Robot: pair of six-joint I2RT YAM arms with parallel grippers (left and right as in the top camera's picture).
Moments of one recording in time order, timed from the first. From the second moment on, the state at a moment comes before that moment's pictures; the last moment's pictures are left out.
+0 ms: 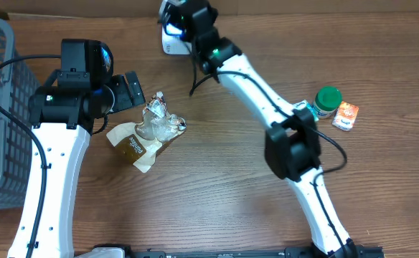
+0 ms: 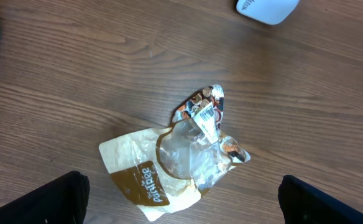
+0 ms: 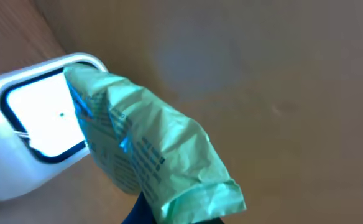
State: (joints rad) left arm -0.05 1.44 1.49 -1.06 -0.02 -0.36; right arm 0.55 2.46 2.36 -0.33 0.37 -0.72
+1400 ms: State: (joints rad) left arm -0.05 1.44 1.49 -1.06 -0.02 -0.36; right arm 0.12 1.96 1.54 -0.90 0.24 0.69
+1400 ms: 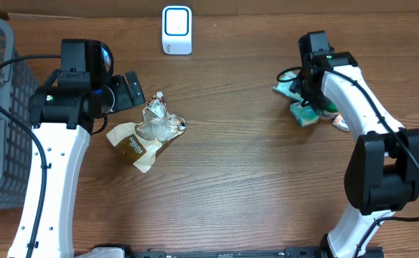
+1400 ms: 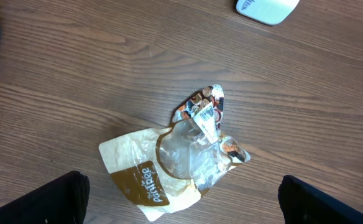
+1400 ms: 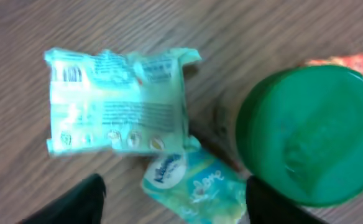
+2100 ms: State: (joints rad) left arm -0.05 1.44 1.49 -1.06 -0.02 -0.36; right arm 0.33 1.95 1.59 -0.87 -0.44 0.58
